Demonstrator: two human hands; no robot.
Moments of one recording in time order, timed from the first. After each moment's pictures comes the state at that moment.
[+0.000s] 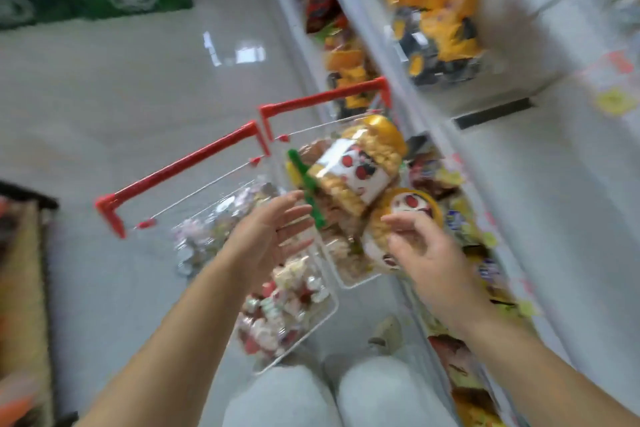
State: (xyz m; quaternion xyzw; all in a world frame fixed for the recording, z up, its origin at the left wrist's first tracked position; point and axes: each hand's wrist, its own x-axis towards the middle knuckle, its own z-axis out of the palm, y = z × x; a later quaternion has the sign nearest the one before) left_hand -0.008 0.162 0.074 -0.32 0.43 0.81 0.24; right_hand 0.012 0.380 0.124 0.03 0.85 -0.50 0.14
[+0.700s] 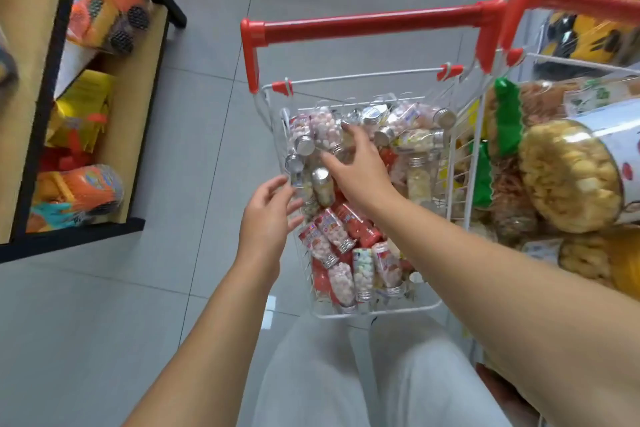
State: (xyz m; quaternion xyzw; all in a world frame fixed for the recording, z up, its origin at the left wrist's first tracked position) left_hand 0.115 0.050 -0.097 -0.62 0.41 0.67 -0.04; right_hand -0.015 0.115 -0.123 -0.10 0.84 -0.35 0.41
